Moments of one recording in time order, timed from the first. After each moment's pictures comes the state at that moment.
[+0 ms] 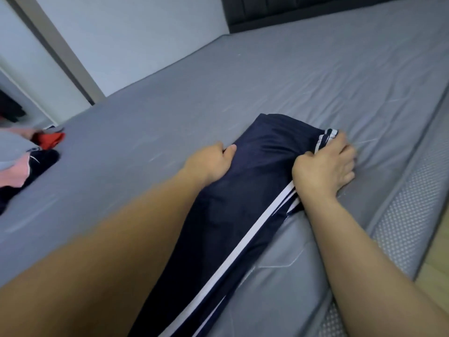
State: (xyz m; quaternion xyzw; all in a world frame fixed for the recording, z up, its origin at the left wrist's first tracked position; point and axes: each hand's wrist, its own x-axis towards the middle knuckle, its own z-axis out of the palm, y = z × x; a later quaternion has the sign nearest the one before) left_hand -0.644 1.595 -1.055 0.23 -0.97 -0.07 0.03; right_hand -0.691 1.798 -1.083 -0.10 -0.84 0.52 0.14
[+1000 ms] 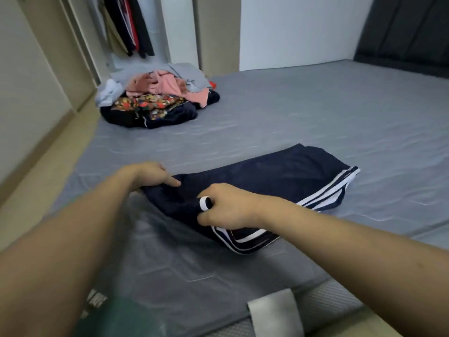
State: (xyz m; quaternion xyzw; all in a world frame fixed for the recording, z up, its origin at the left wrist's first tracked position) left_hand -0.022 1.455 -0.985 0.51 -0.78 -0.37 -0.03; right_hand -0.156 1.666 -0.956 0.66 -0.65 0.19 -0.32
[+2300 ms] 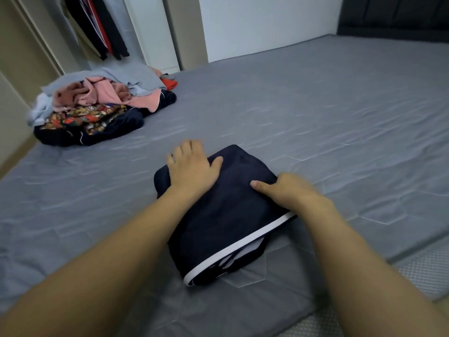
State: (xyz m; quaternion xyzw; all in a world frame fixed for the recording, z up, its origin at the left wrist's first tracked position) left_hand -0.316 1.545 -1.023 0.47 -0.85 0.03 0.22; right_hand -0.463 1.703 -1.023 0.36 -0.86 0.22 -0.27
